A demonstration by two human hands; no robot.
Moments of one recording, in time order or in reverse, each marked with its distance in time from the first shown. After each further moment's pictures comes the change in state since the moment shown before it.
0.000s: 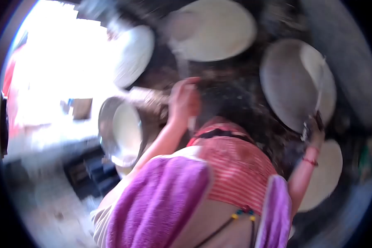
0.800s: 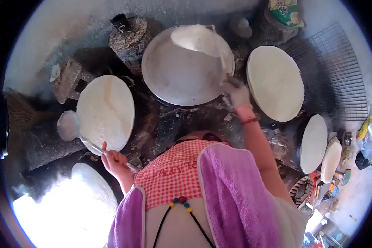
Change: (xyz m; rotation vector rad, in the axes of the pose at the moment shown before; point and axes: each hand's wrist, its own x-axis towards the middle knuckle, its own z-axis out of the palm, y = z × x) left_hand 0.127 0.033 -0.026 0.033 -0.211 0.182; right_hand -0.049 0.050 0.071 0.339 0.671 -0.208
